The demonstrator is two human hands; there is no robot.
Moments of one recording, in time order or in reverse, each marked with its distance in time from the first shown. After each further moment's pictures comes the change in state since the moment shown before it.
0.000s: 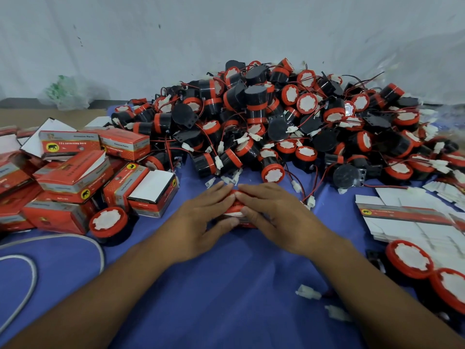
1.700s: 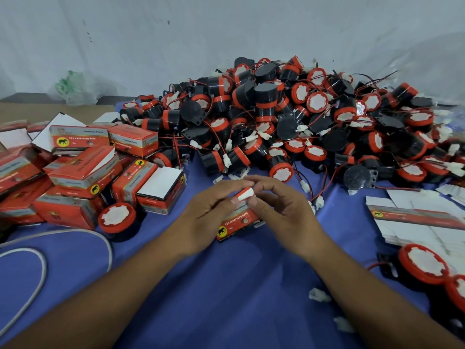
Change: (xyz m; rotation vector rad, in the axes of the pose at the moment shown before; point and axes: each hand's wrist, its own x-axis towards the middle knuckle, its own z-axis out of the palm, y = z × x) left_hand 0.013 0.027 -0.014 -0.572 0.011 -0.352; right_hand 0.003 -0.019 0.016 0.977 0.200 0.365
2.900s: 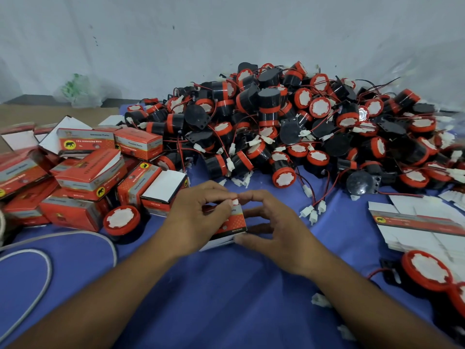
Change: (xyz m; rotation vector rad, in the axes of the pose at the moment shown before) left_hand -0.008 0.011 -0.014 0.256 0.196 -0.008; right_hand -0.009 -0.005 0.007 -0.142 -0.214 0.051
